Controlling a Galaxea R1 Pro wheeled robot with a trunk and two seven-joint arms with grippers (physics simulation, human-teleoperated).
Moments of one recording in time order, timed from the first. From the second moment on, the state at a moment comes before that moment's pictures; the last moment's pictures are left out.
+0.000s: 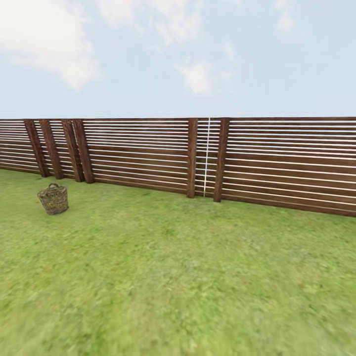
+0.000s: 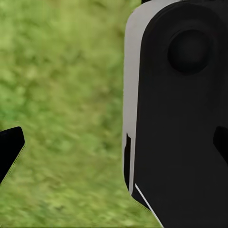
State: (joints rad) left arm 0.05 0.10 0.01 -0.07 0.00 -0.01 -0.01; right arm -0.08 -0.05 0.00 0.03 0.00 0.00 -0.01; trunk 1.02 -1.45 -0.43
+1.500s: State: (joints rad) left arm 0.05 0.09 0.01 -0.06 0.01 -0.01 -0.01; right arm -0.08 -0.04 0.00 0.03 0.00 0.01 -0.01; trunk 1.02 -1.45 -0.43
